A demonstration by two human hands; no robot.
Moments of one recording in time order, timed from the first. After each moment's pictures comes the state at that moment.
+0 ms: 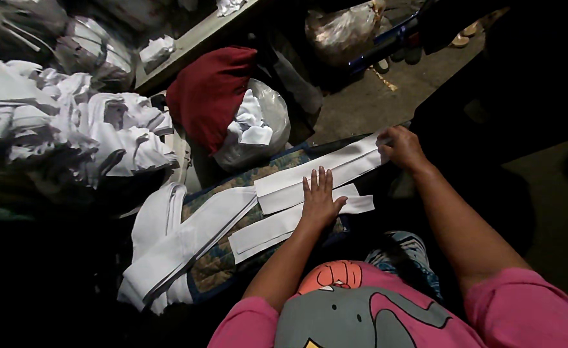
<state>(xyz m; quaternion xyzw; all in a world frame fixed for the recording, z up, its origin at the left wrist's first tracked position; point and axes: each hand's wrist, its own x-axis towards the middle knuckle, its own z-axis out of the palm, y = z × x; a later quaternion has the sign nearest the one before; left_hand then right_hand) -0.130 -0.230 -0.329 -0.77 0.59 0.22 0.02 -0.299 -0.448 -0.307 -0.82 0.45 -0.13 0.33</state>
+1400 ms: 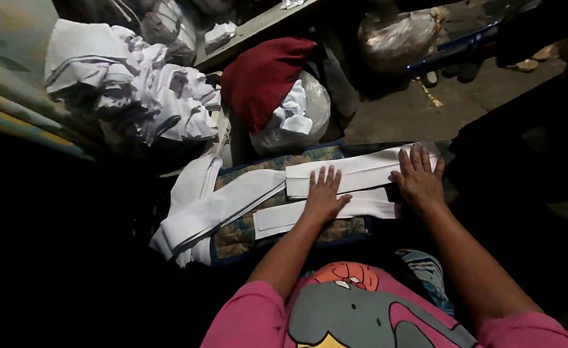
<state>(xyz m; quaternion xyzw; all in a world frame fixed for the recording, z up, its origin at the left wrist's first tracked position) -0.085 -0.196 -0.321 -0.80 0.57 0.20 0.01 -0.290 -0.379 -0.350 -0.90 0.41 -0.07 0.14</state>
